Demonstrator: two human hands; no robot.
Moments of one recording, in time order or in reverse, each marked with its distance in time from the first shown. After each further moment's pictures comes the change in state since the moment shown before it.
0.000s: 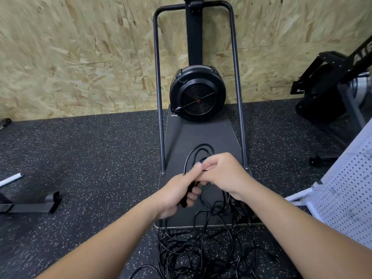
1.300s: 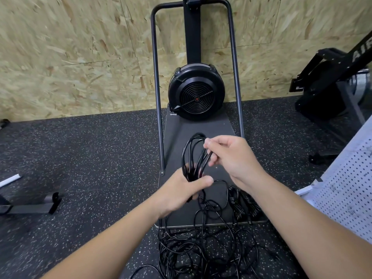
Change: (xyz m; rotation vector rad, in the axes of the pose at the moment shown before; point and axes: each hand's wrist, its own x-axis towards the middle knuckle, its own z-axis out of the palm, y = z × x) left_hand -0.008 0.008 0.007 0.376 0.057 0.322; right_hand 0.001 -0.027 -0.017 0.296 0.214 -0.144
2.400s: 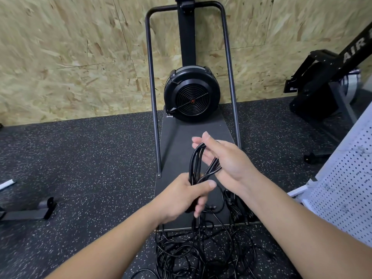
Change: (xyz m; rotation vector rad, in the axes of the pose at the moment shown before) left_hand -0.008 0.017 0.019 -0.088 -0.143 -0.041; right_hand -0.009 -0.008 0.005 0.447 -0.132 0.183
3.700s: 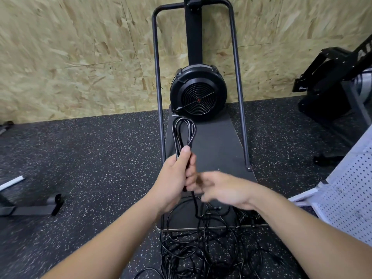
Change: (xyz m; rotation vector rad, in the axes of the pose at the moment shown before) left_hand 0.015 0.014 -0.020 -0.372 0.365 0.087; right_hand 0.003 0.048 -0.027 -0.685 -0.499 0.322
